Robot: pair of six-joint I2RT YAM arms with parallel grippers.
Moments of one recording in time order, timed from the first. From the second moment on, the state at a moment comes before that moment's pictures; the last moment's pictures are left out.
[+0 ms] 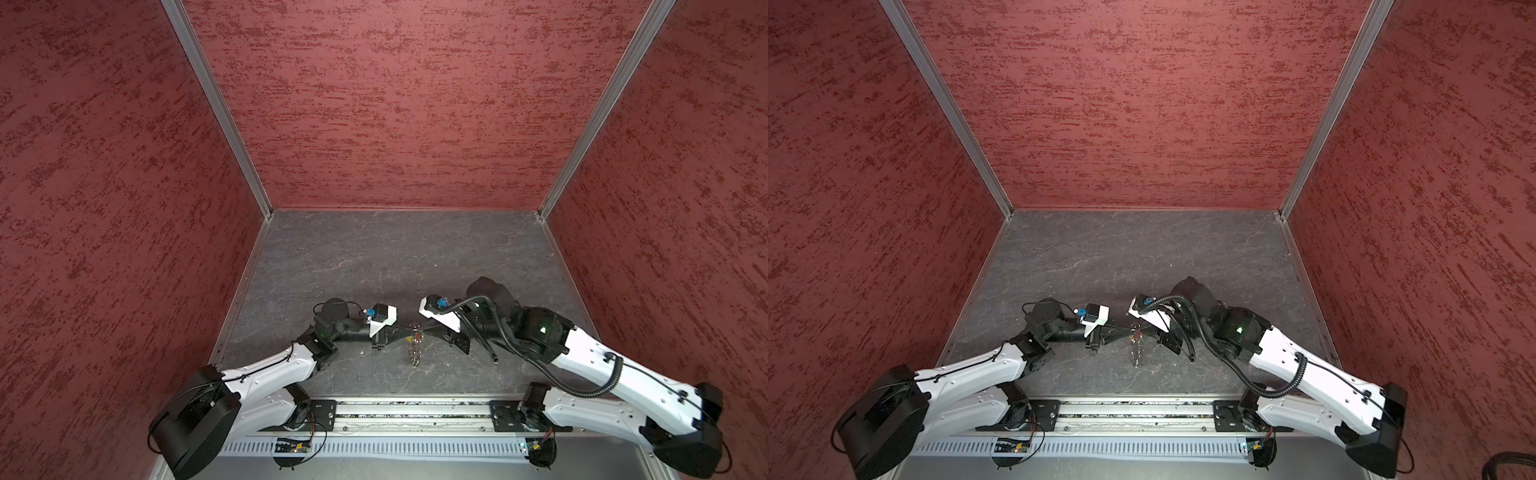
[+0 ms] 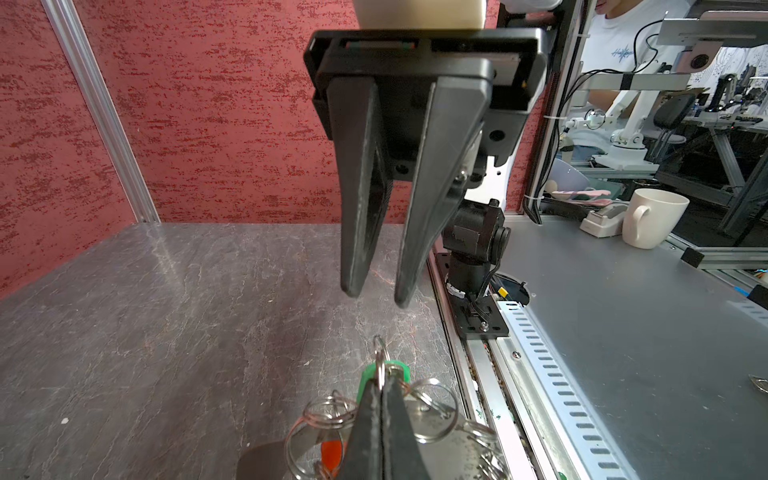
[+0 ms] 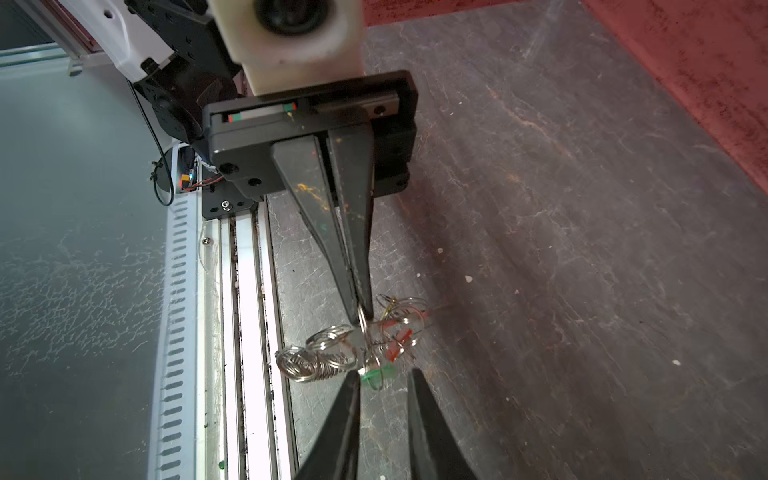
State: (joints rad) left arm -0.70 1.09 0.32 0.74 0.87 0.03; right arm 0.94 0.98 0.96 -0.63 -0.28 -0.23
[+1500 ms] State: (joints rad) left arm -0.68 1.11 0.26 1.01 0.88 -0.08; right arm 0.93 1.02 0.89 -0.50 -0.31 -0.14
